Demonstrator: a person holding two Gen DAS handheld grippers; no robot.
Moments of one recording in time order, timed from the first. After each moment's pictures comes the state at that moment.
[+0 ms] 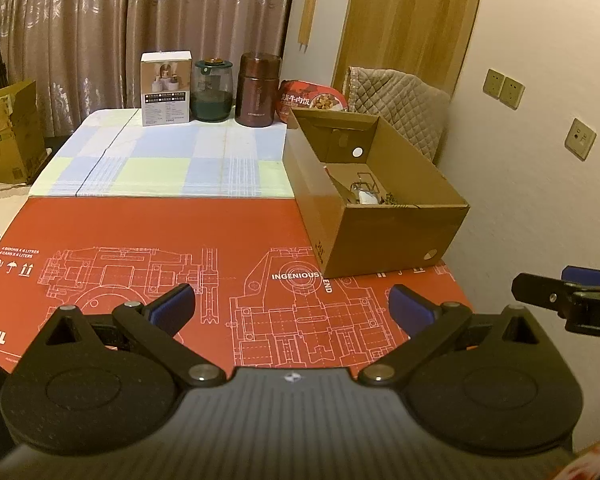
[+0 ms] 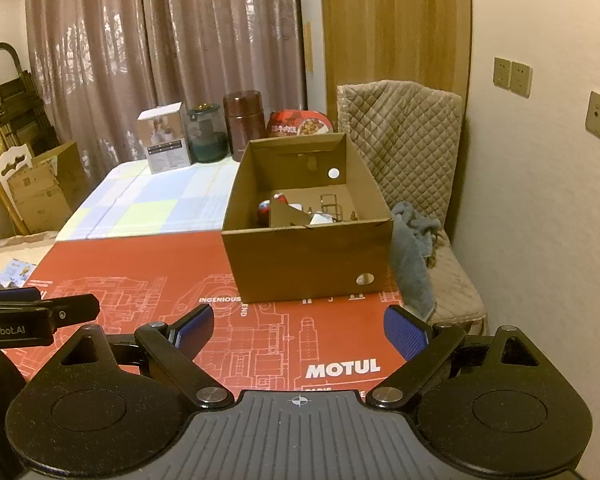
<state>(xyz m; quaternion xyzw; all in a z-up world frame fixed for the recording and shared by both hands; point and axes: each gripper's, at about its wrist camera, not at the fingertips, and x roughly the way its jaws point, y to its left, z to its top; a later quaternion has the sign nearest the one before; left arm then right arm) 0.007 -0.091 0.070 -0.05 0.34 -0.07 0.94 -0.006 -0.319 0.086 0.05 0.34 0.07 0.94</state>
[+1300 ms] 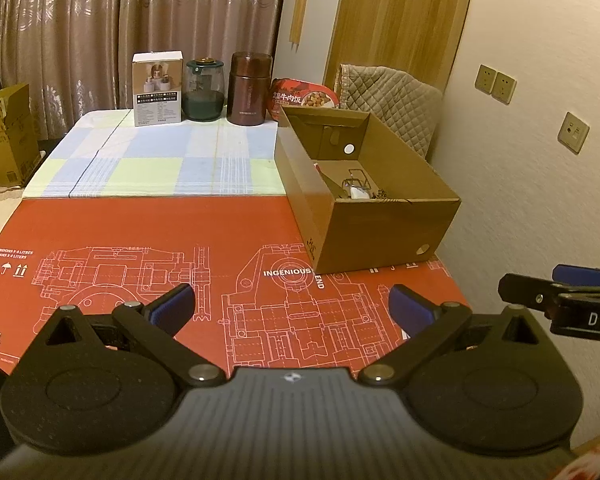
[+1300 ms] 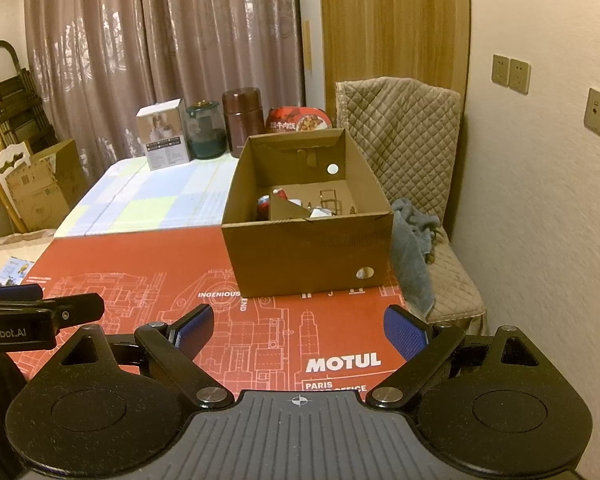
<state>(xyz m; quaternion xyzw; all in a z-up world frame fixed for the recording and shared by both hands) 0.002 -0.097 0.068 -0.05 0.34 -0.08 0.94 -0.010 -0.315 0.081 0.05 0.34 0.07 0.94</state>
